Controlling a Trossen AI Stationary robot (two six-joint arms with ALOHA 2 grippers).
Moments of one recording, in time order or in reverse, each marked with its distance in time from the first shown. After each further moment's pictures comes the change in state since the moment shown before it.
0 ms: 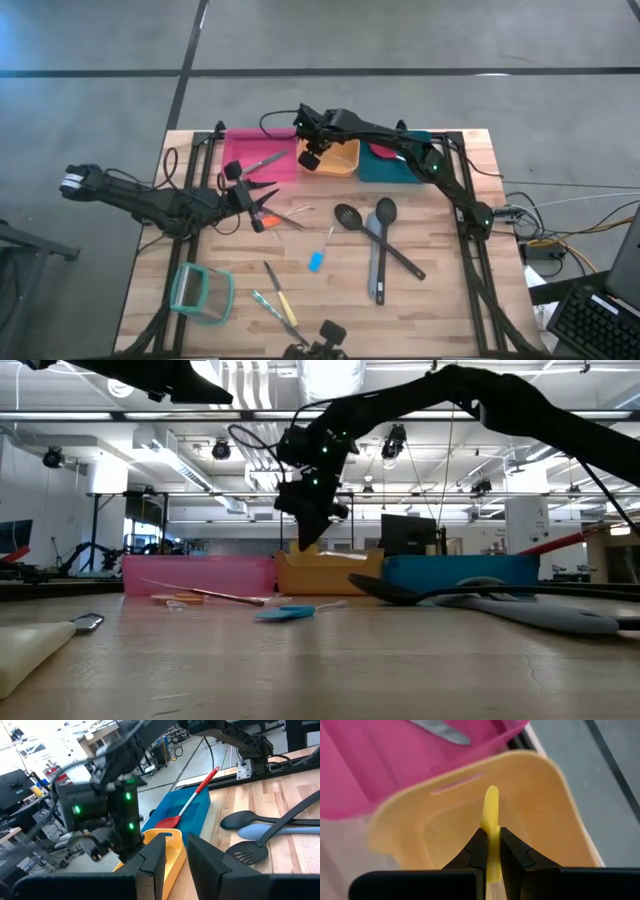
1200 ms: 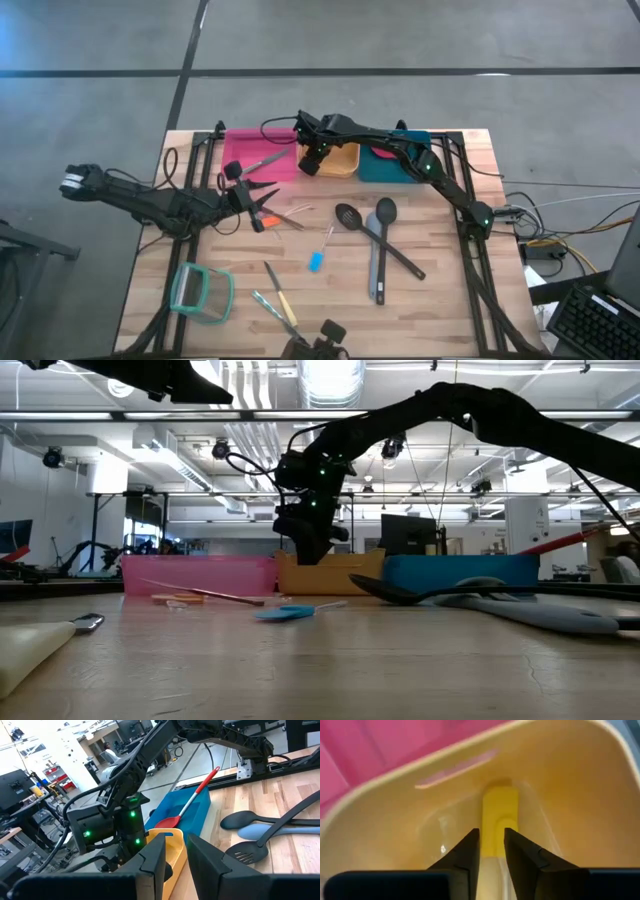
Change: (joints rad) left arm 0.000 0.000 0.000 0.000 0.000 0.000; right arm -0.016 0.065 -0.007 0.016 -0.075 0.040
